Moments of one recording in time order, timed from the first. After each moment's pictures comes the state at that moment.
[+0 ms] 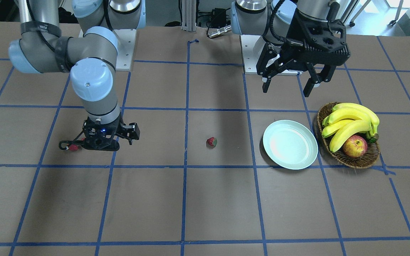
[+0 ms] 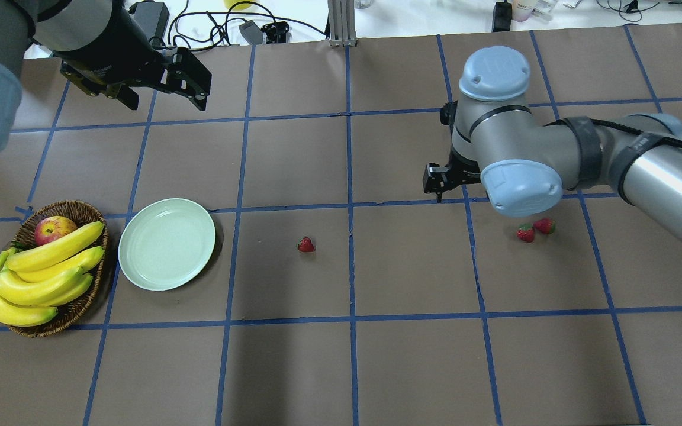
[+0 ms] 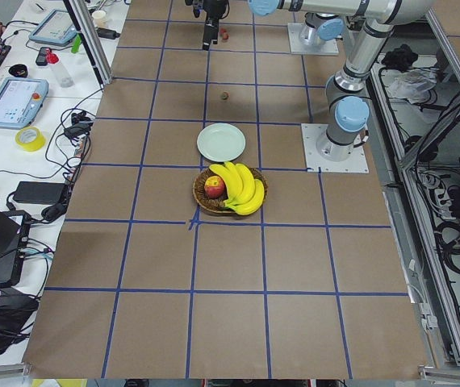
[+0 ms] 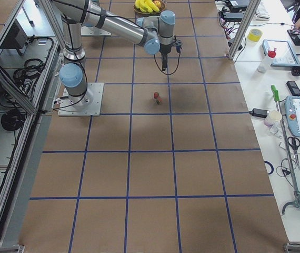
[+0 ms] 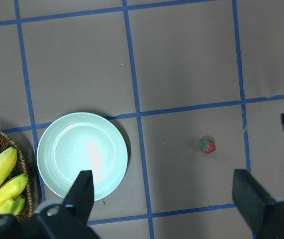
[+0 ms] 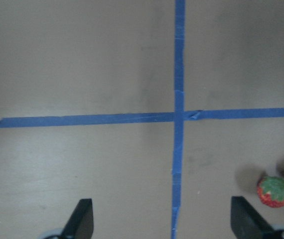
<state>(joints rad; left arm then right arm) -1.60 -1.52 -1.58 -1.38 1.54 0.03 1.62 -1.34 1.92 -2.12 -1.66 0.07</state>
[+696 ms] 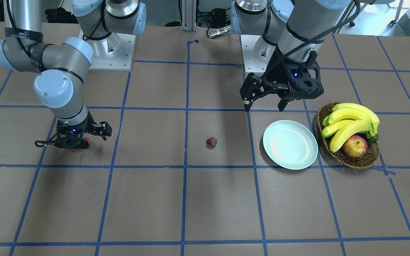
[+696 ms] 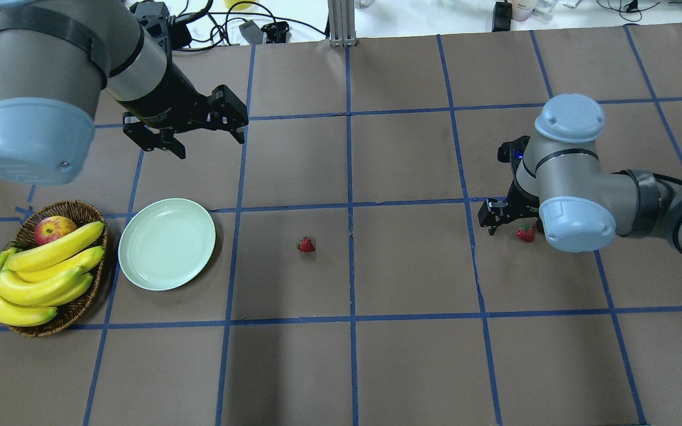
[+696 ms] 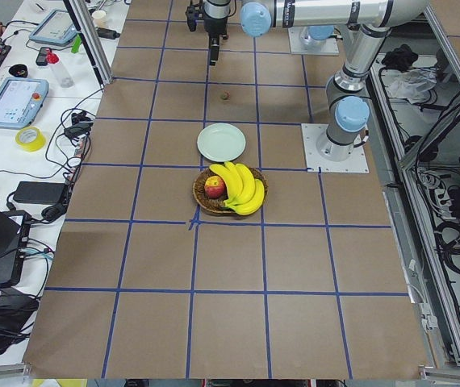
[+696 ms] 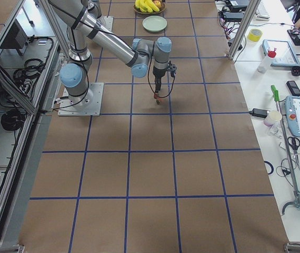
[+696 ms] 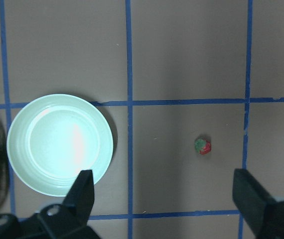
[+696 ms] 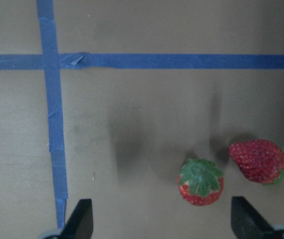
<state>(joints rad) -1.62 -1.60 -1.71 -1.29 1.42 -0.27 1.44 -1.35 2.12 -2.27 -1.65 -0.13</state>
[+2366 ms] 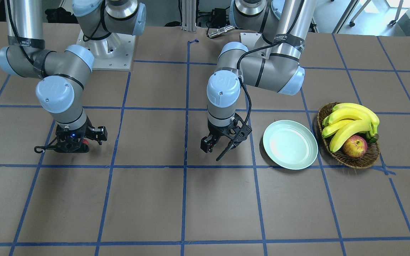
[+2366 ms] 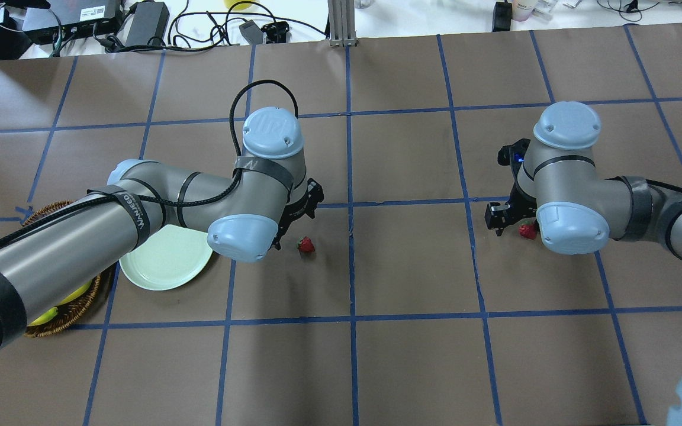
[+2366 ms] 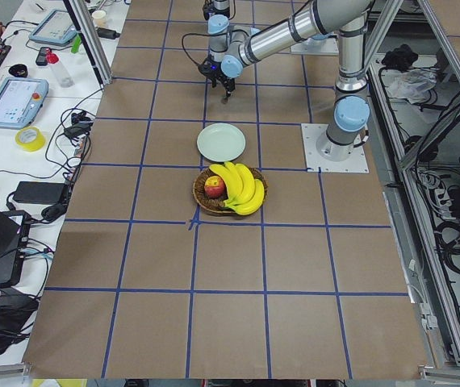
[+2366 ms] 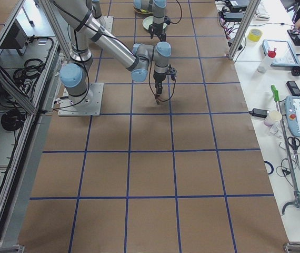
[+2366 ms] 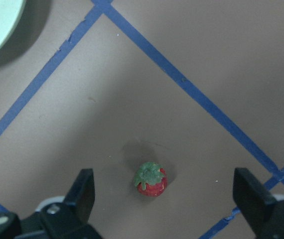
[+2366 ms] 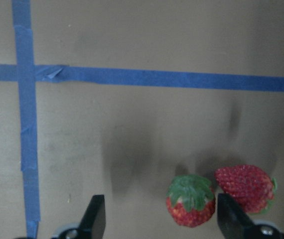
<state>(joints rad) -1.86 -1.93 -1.93 -0.90 1.63 -1.10 1.43 -1.31 2.12 -2.33 -1.68 -0.19</state>
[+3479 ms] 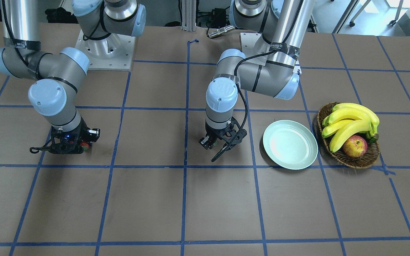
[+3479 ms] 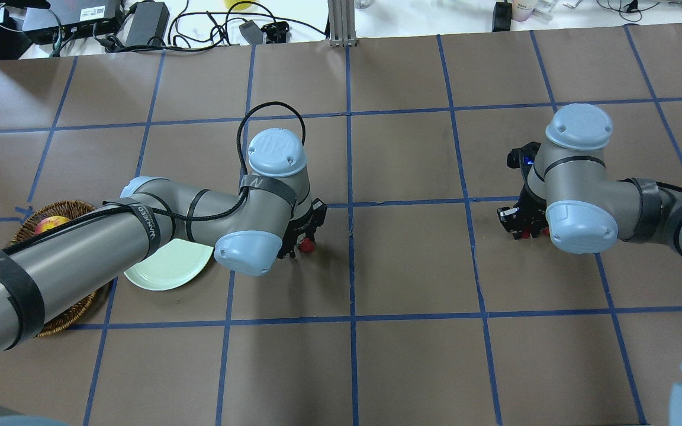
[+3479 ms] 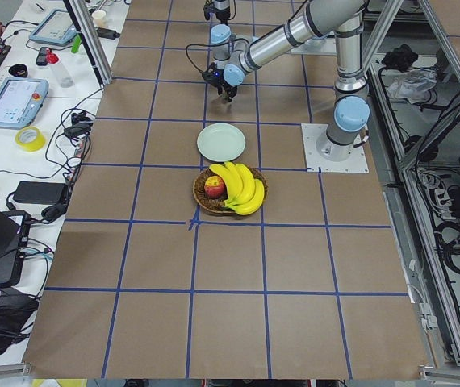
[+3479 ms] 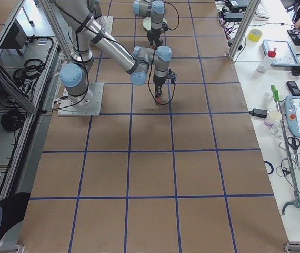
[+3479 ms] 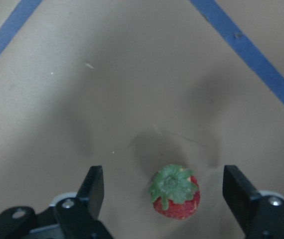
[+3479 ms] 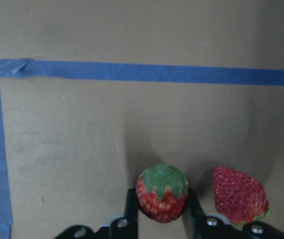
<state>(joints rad) -1.86 -1.96 -1.96 -0.86 1.59 -1.04 1.39 -1.30 2.12 -2.32 -1.67 -0.21</state>
